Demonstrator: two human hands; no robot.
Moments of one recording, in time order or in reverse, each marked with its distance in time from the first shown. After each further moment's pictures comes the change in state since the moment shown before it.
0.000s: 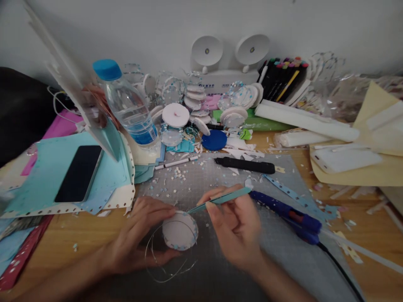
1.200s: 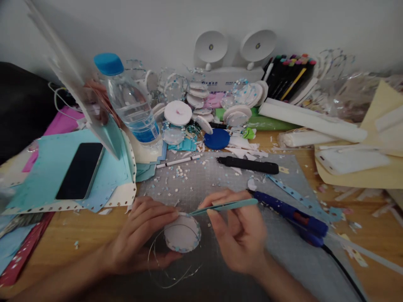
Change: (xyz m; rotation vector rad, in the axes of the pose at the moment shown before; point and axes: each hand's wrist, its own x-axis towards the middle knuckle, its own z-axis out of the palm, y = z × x) left_hand -0.002 0.001 0.002 0.108 0.085 0.118; right_hand -0.004 0.000 -0.002 0.073 -0.085 -0.044
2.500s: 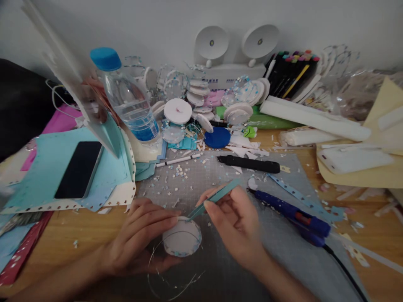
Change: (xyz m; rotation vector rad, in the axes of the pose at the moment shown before) left_hand -0.006 -0.001 0.002 0.023 0.014 0.070; right_hand 0.007 -0.002 -0.001 -0.019 -0.018 0.247
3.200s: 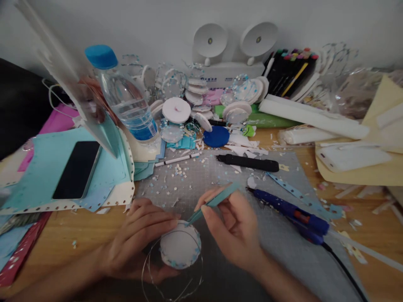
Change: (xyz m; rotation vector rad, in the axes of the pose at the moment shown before) left_hand 0.003 0.001 -0.002 -0.058 -0.007 -0.001; right_hand 0.000 -0.001 0.003 0.047 -0.017 -0.045
